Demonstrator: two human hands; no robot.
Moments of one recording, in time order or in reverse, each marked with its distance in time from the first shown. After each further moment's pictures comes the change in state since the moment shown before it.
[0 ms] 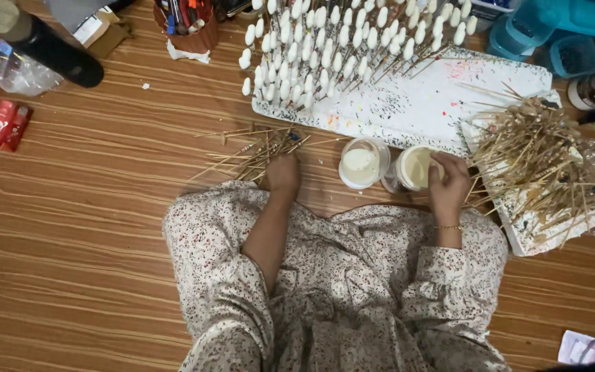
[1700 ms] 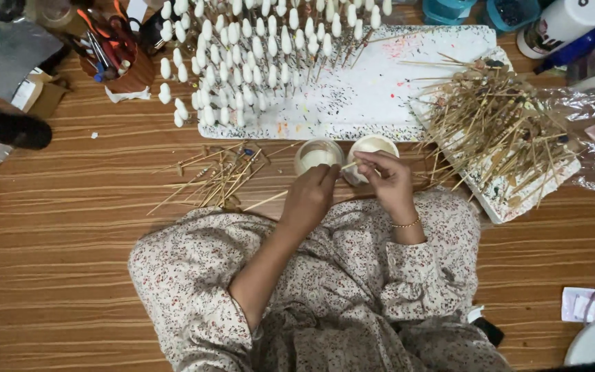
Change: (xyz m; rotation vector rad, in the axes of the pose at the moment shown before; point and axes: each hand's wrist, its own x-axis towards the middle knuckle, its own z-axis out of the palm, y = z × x) left_hand -0.095 0.144 -0.082 -0.236 0.512 0.895; right_hand -0.001 -0.079 -0.013 0.648 -0.163 0.096
